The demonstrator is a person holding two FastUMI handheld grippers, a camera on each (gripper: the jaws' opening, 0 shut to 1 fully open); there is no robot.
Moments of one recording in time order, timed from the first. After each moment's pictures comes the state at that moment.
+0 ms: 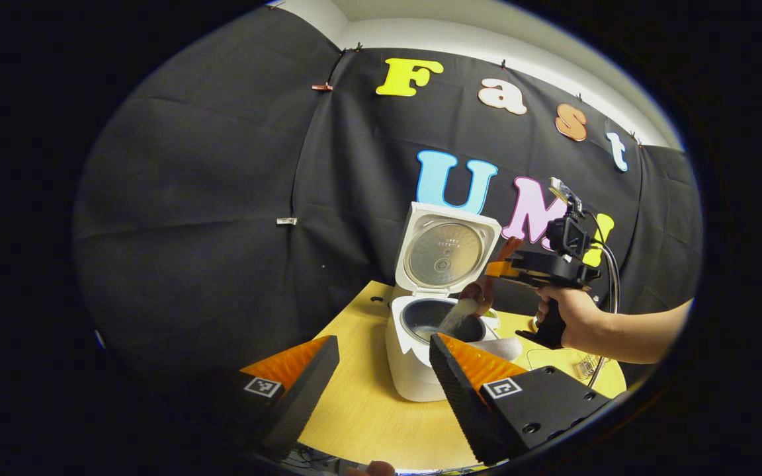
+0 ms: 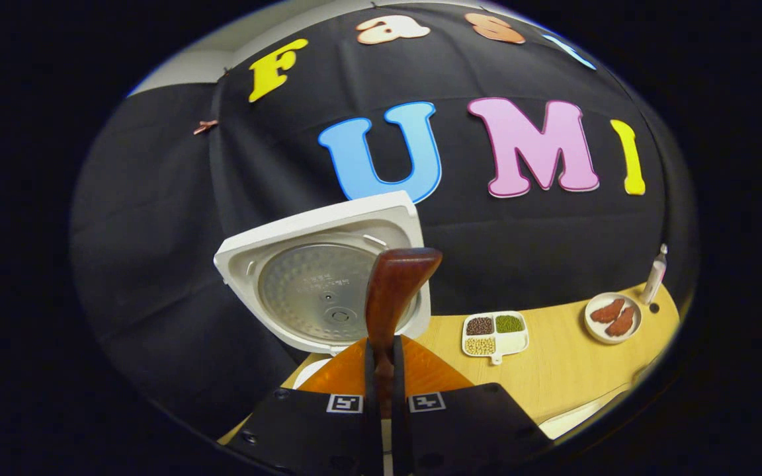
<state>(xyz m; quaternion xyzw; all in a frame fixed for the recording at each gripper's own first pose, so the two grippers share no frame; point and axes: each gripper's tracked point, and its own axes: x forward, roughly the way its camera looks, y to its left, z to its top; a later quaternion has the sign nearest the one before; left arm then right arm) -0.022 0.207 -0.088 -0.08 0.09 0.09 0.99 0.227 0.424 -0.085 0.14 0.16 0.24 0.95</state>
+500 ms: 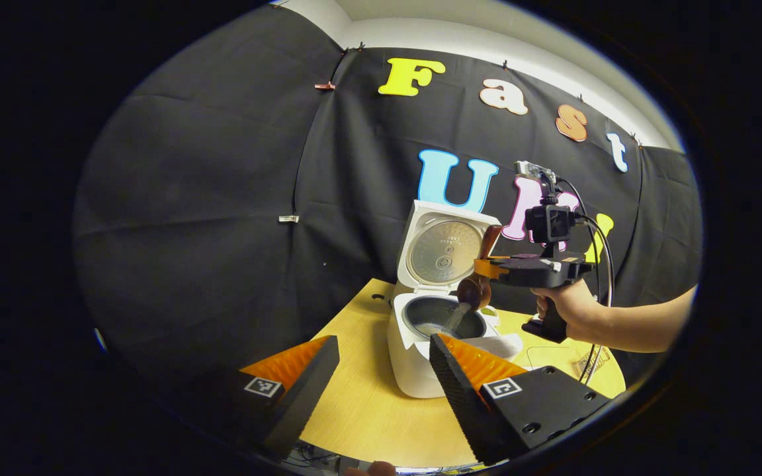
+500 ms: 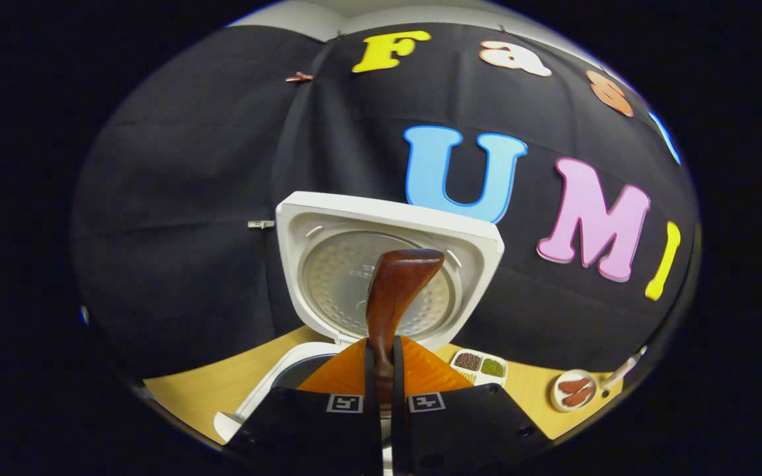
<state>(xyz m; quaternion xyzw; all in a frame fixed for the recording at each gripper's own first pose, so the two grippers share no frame) -0.032 0.210 -0.092 -0.08 0.09 0.09 0.99 0.203 0.463 -0.067 -0.08 0.08 0.32 0.94</state>
